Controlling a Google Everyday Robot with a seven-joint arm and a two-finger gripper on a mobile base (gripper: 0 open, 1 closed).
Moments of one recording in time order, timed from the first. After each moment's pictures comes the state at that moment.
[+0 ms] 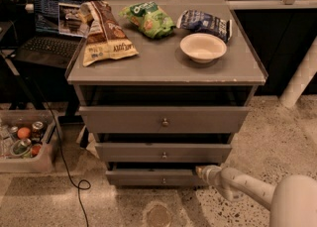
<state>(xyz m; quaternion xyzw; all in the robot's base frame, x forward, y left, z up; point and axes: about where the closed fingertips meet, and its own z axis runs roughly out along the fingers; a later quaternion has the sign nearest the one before) 0.640 -0.242 0.205 -0.09 0.92 0.11 0.36</state>
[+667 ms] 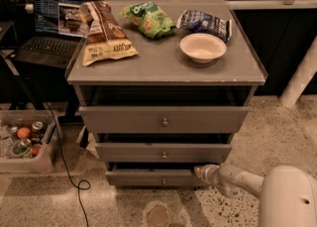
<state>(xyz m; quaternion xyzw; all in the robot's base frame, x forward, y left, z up) 0.637 -0.237 0.193 -0.11 0.93 0.12 0.33</state>
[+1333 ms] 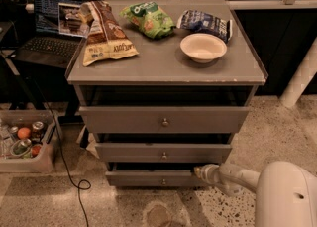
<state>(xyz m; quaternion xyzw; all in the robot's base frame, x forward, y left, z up) 0.637 -0.231 0.196 -0.11 0.93 0.13 0.32</state>
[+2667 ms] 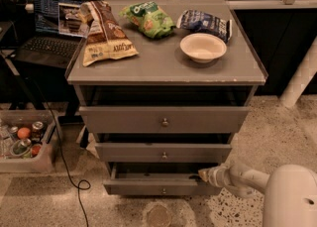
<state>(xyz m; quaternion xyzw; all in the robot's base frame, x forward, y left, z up) 0.612 -0.250 0.211 -0.16 0.93 0.16 0.30</state>
